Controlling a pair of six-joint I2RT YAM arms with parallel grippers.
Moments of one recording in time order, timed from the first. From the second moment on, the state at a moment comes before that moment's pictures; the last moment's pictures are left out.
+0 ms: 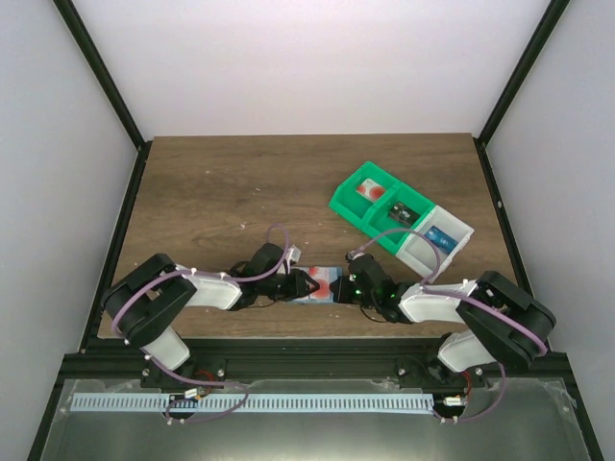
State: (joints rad) left arm -0.79 1.62 0.52 0.39 0.42 -0.97; right arm 0.82 1.41 0.38 0.27 -0.08 0.84
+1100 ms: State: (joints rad) left arm -0.77 1.60 0.54 0.32 0.44 -0.94; right arm 0.82 1.43 0.39 0.29 -0.08 0.86
